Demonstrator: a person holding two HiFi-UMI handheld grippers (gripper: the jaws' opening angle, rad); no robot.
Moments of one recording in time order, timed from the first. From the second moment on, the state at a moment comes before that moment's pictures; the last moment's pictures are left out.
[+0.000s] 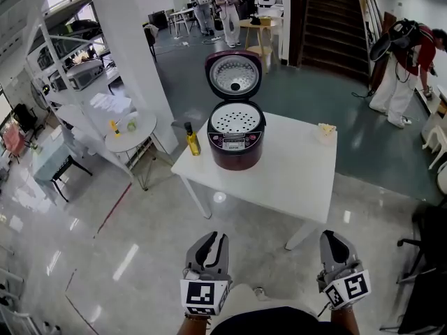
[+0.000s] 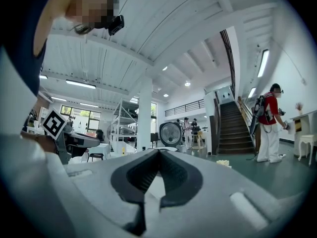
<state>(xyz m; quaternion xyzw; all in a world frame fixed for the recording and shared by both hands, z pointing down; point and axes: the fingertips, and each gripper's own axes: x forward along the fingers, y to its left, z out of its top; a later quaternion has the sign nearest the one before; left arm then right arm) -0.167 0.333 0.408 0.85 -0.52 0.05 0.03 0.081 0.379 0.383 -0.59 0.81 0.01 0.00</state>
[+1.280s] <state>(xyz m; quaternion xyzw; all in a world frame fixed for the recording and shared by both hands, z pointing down) -0.155 0.306 0.421 0.86 -0.50 0.04 0.07 0.088 0.336 0.404 -0.59 0.81 -0.03 0.00</state>
